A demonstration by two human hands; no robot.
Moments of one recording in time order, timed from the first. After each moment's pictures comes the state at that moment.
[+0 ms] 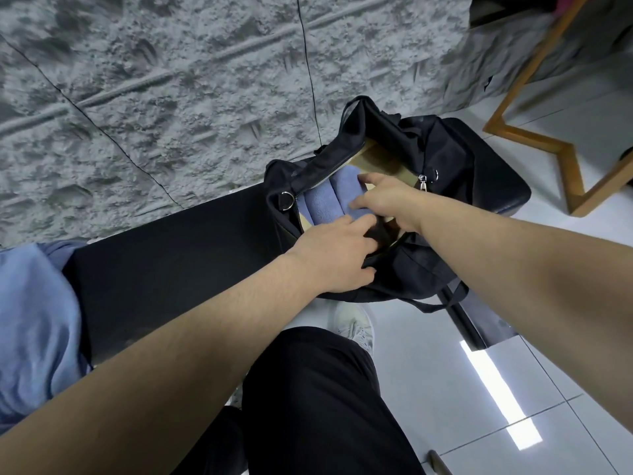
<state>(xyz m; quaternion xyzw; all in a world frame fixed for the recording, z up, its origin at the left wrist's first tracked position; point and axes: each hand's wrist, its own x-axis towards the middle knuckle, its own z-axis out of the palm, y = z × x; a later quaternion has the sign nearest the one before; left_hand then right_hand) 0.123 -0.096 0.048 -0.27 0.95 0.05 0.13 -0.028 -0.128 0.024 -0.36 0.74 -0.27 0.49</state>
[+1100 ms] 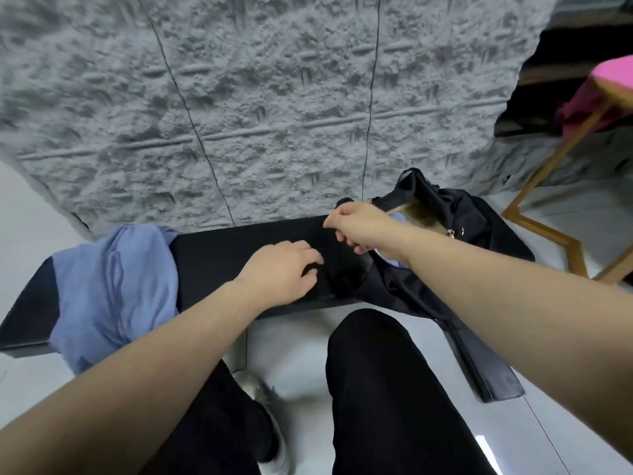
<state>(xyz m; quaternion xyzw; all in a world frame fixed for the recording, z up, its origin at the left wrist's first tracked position) 0.304 -0.043 0.122 -0.45 0.89 0.06 0.01 0.121 -0.056 0.159 -0.55 0.65 -0.26 0.46</state>
